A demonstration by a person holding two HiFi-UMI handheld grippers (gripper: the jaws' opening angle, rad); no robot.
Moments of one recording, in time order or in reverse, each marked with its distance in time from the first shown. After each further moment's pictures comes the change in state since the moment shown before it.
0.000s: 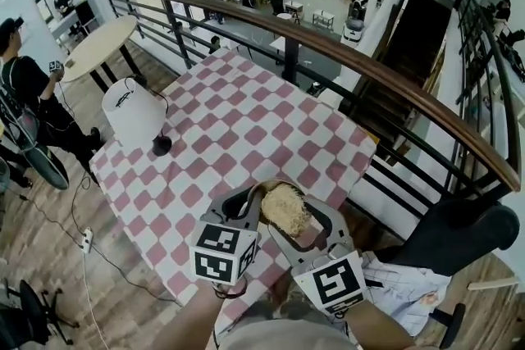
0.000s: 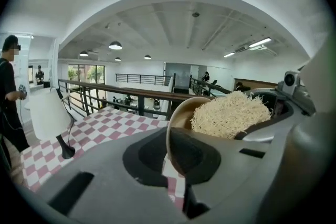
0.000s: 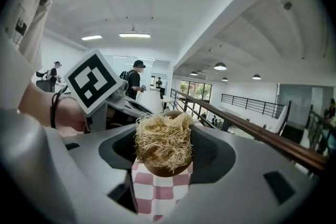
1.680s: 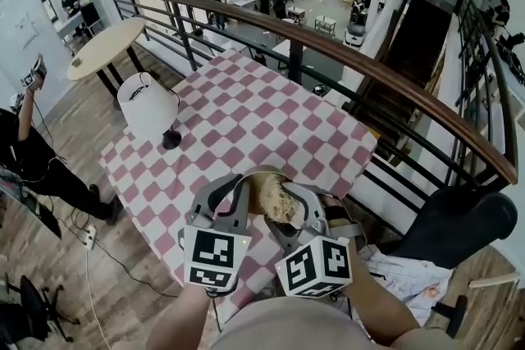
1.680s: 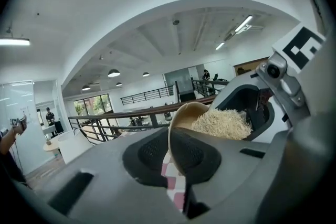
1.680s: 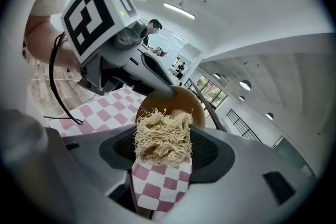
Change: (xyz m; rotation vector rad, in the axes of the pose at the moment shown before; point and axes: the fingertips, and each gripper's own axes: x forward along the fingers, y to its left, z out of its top) left arm -0.084 0.007 0.036 0.303 -0.132 0.129; right arm 0.006 0.051 0.011 -0.538 0.217 0.055
